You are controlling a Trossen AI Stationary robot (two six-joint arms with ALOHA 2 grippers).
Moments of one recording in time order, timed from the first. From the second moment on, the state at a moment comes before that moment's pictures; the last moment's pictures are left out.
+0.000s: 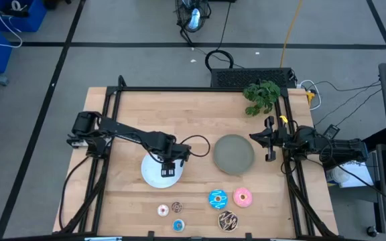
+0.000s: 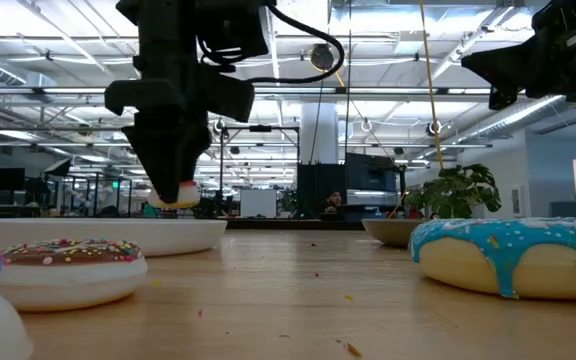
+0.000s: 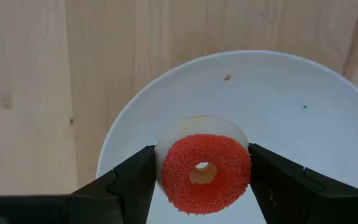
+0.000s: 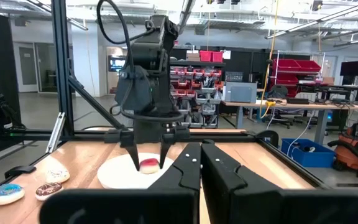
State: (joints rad) left arm -0.11 1.81 1.24 -0.90 -0.04 -0.19; right arm -0.06 0.03 0.01 0.19 0.00 -0.03
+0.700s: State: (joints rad) left arm -0.11 1.86 1.24 -0.86 0.00 -0.16; right arm -0.06 0.03 0.01 0.19 0.00 -0.01
